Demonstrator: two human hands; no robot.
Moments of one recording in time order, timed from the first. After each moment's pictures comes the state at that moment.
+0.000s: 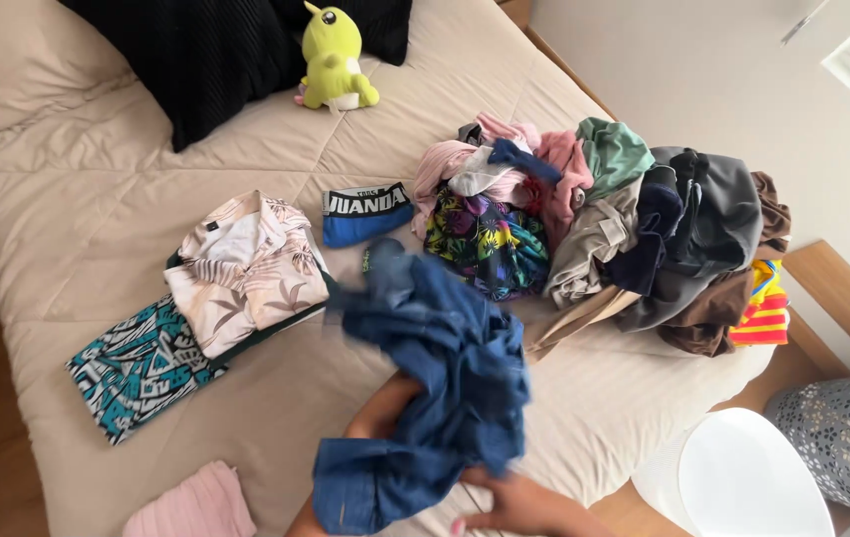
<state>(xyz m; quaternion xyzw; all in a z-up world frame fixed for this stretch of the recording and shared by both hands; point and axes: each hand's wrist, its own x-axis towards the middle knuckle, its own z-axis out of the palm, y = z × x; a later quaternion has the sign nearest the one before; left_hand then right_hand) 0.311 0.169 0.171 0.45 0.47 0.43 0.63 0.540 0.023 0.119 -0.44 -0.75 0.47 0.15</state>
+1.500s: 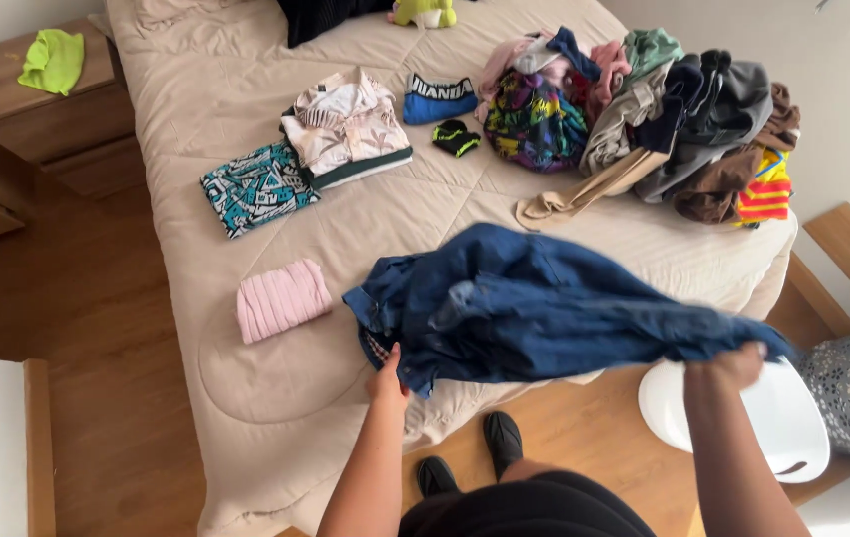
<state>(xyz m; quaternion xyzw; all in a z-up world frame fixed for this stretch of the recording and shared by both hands) 0.196 -0.117 -0.021 -0.05 0.72 0.44 0.53 0.729 -0.147 0.112 -0.40 0.01 0.28 0.87</state>
